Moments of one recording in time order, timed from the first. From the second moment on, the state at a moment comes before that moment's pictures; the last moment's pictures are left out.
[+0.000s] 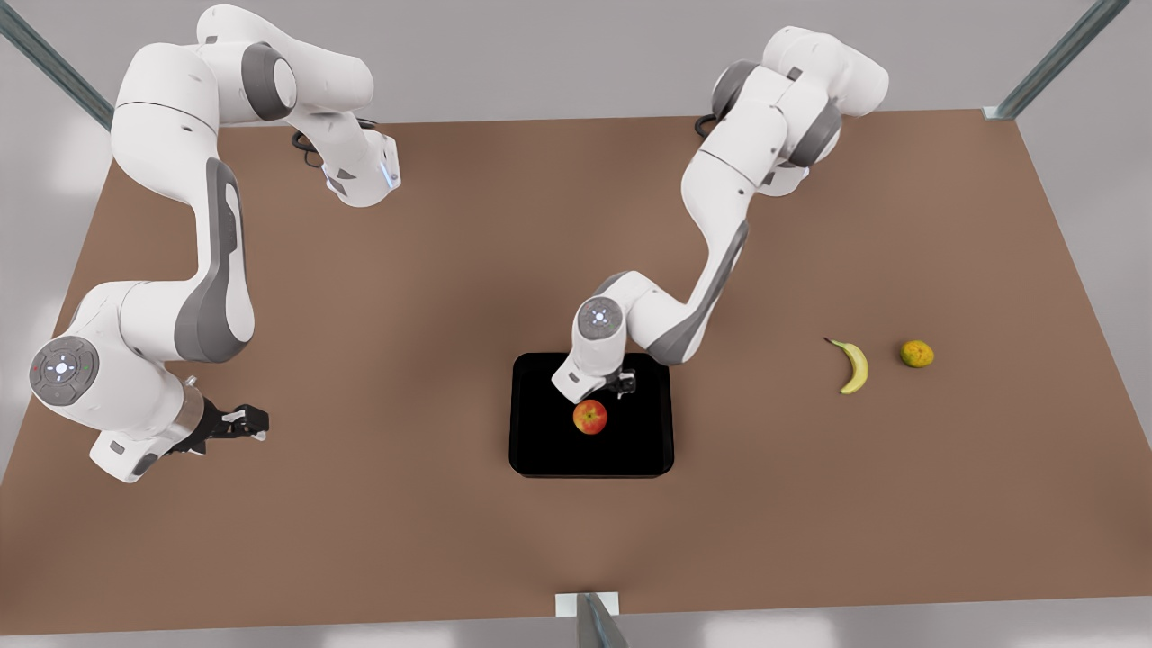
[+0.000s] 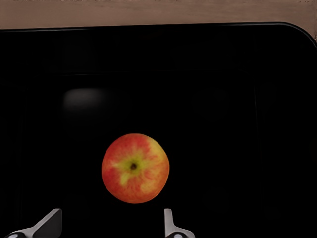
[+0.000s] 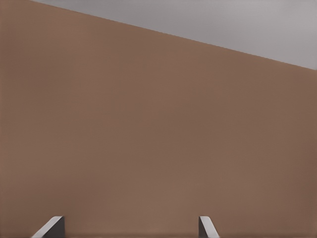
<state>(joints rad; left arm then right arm) -0.66 0.89 -0.06 -1.22 0.15 2.18 -0.73 -0.01 0.54 0.00 -1.19 -0.02 1.76 -0.23</state>
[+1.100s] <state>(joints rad) -0.69 0.91 -0.03 -1.23 0.30 2.28 -0.92 -0.01 0.54 0.00 -1.19 -0.02 1.76 -0.24</state>
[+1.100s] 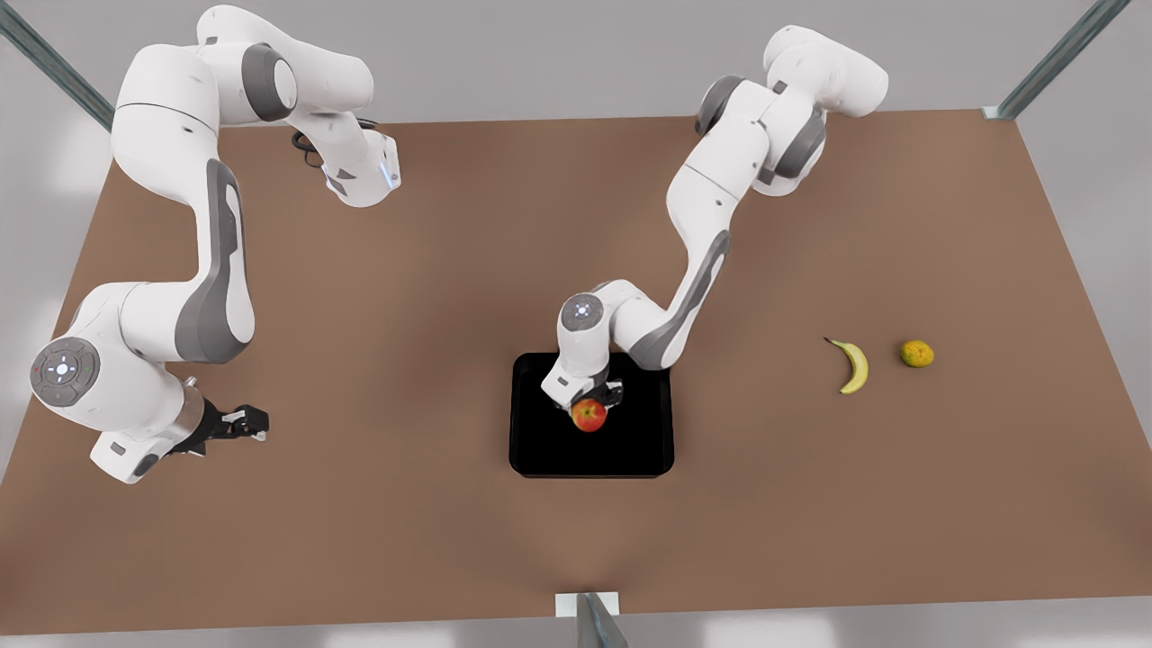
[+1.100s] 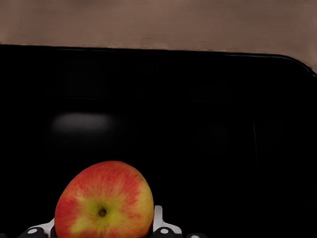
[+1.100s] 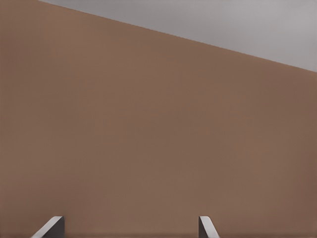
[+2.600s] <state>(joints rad) -0.04 0.14 0.10 -1.68 -0.09 1.89 -0.08 0.39 0.77 0.21 -1.45 -0.07 2.28 0.79</state>
